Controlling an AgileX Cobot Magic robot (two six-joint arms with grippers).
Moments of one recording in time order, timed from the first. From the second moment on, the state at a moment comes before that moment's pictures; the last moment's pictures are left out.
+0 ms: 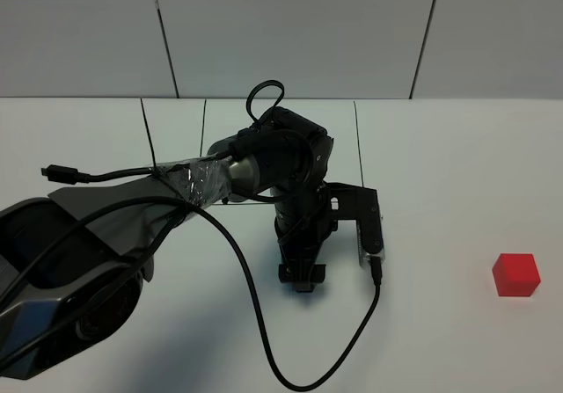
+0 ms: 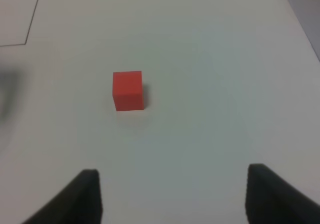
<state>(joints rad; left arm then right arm) -0.67 2.45 -1.96 -0.06 0.98 0.95 0.02 0.04 -0.50 -0.12 1.06 0.11</state>
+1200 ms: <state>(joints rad) -0.67 2.26 -1.95 -0.04 1.13 0.68 0.02 0.04 -0.50 -0.12 1.06 0.11</state>
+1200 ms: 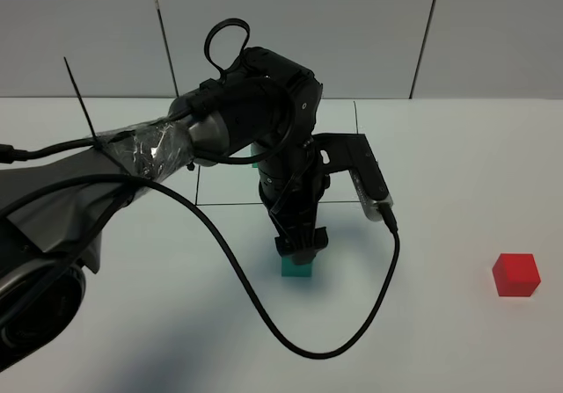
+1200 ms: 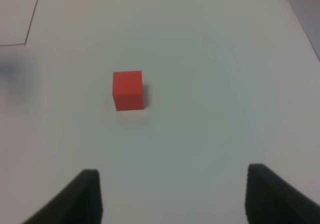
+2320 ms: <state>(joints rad) -0.40 2.05 -1.95 -0.04 1.19 0.27 0.02 0.04 -0.50 -0.12 1.06 0.11</state>
